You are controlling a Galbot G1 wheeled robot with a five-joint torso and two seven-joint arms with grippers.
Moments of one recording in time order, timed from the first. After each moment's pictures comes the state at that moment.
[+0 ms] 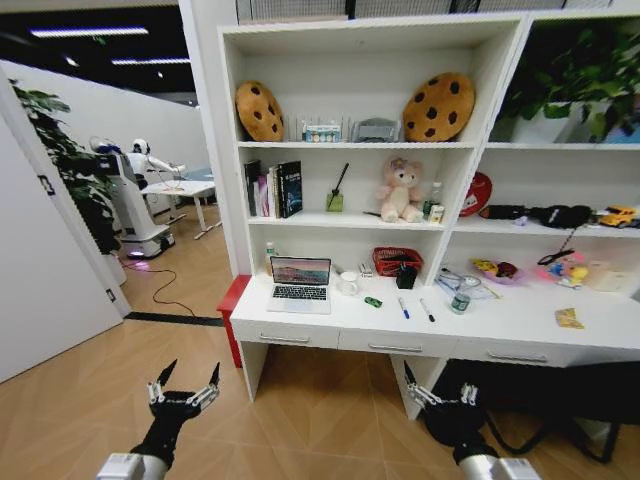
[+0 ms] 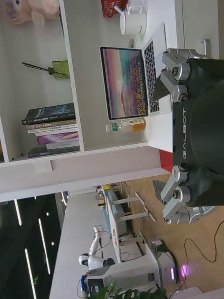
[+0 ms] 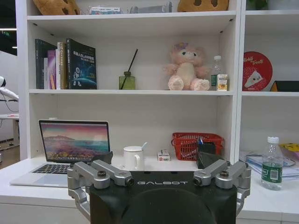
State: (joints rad) left arm 1.98 -1.44 -0.75 -2.47 -0.11 0.12 0.05; right arm -1.98 1.32 0.67 2.34 0.26 0.10 0.09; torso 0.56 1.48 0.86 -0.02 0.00
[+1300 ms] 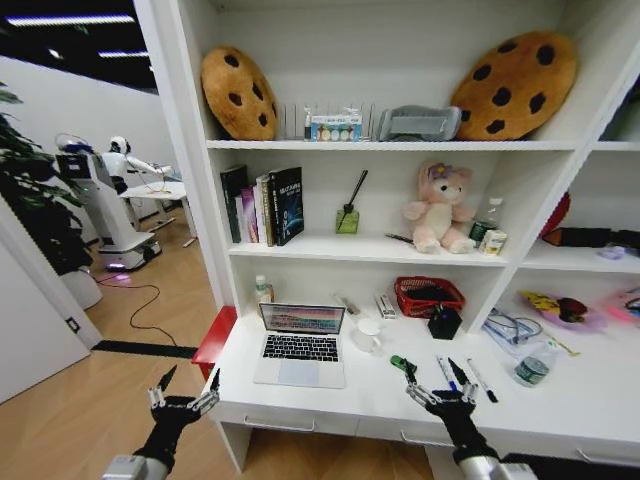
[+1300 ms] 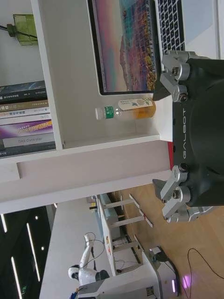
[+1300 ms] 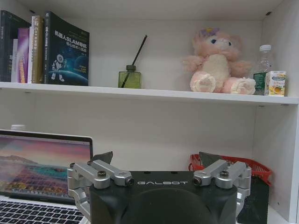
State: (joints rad) left arm 1.96 -1.42 -0.76 -2.36 -0.11 0.09 0.05; right arm -1.98 1.31 0.67 2.31 0.21 0.17 0.06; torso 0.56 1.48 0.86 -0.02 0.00
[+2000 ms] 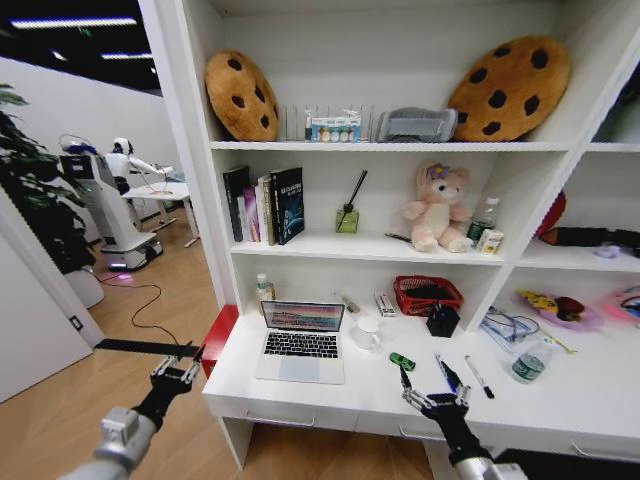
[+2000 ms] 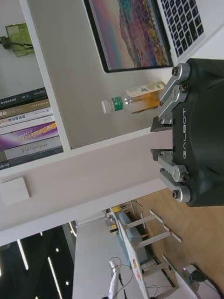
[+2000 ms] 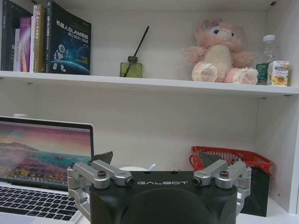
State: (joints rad) left arm 1.67 -0.94 -0.82 -2.11 -0.38 0.12 0.07; right arm -1.96 1.32 0.67 2.25 0.21 0.20 0.04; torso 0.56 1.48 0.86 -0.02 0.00
